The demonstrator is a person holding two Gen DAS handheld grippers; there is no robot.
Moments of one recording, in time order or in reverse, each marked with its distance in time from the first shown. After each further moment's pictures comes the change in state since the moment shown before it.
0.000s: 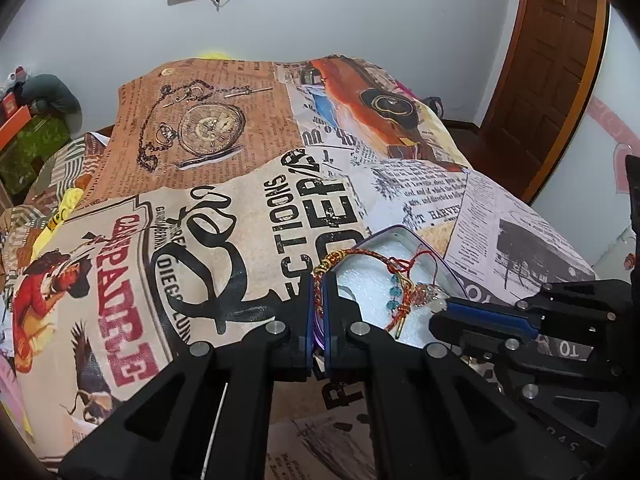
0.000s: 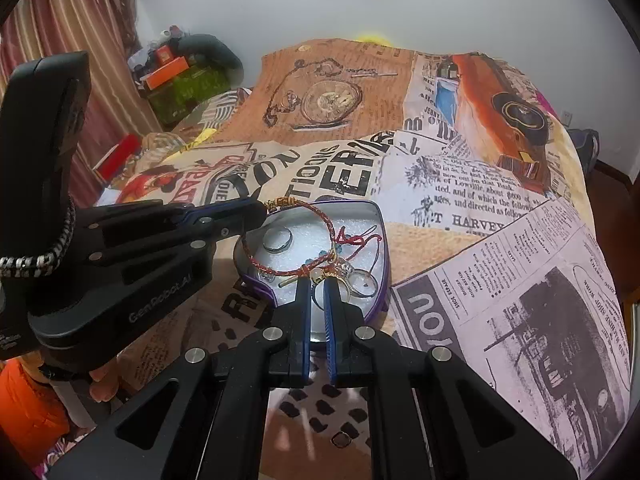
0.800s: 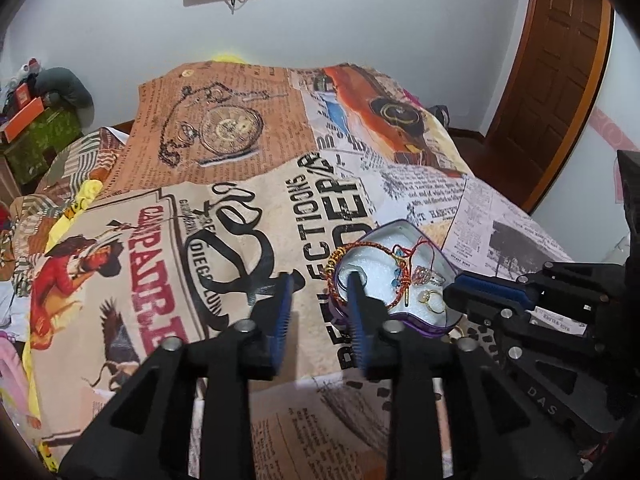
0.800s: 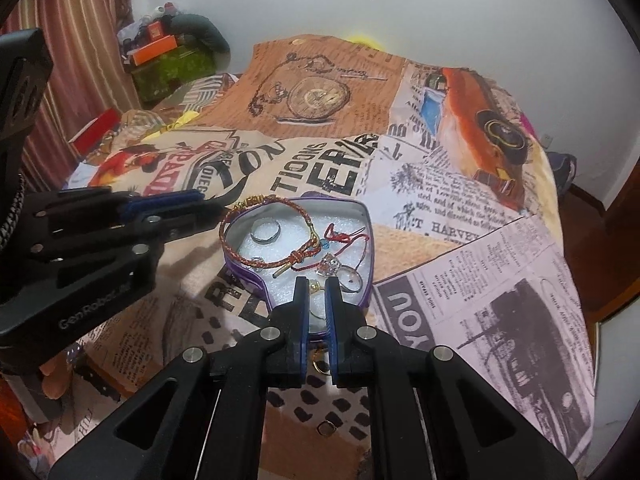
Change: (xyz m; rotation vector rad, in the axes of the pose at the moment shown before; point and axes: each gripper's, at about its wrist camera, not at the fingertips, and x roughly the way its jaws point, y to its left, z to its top) left arm -0.040 0.012 -0.011 -0.037 -0.028 0.023; right arm -0.009 0.014 0.002 -0.085 0.020 -0.153
